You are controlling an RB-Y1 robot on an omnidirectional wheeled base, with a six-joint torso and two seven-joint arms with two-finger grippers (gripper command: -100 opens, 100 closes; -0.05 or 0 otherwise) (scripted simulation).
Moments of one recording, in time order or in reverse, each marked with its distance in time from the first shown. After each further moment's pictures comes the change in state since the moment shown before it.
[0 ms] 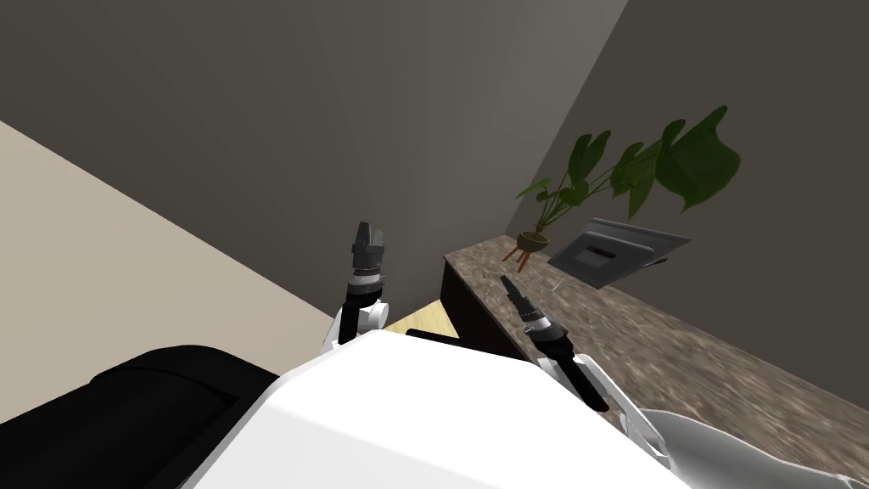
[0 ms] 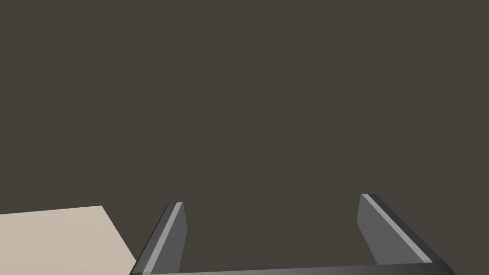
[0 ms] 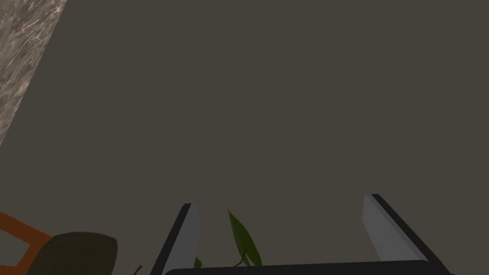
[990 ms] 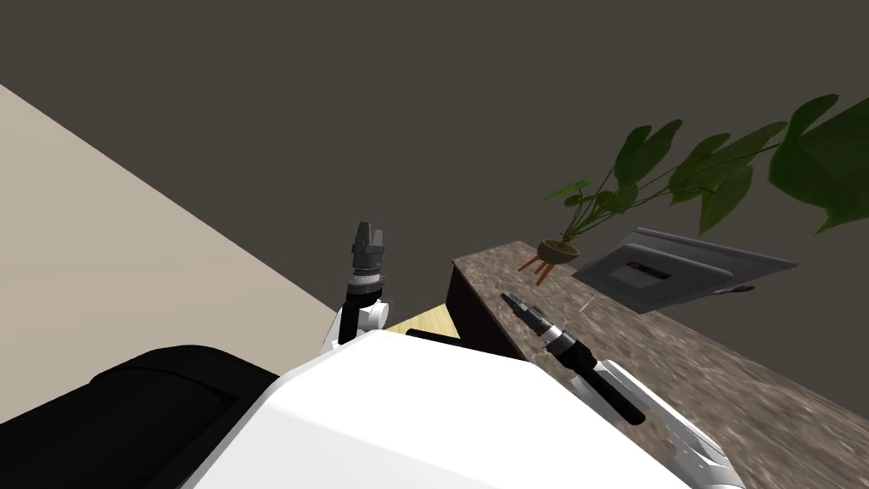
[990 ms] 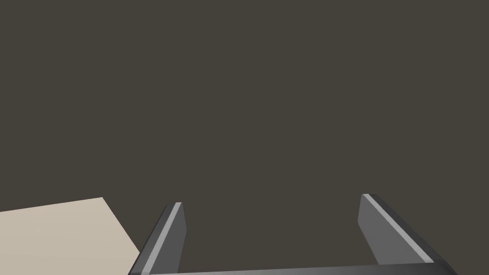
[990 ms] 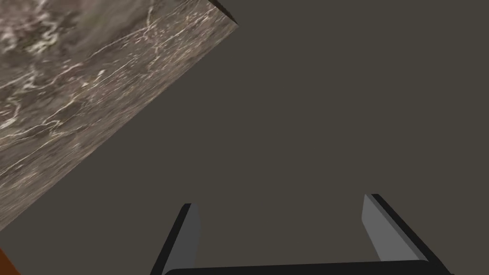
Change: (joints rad) left arm 0.000 0.000 0.000 0.000 0.000 0.000 0.000; right arm 0.018 -0.306 0.051 0.183 0.054 -0.011 -0.012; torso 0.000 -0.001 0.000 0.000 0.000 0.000
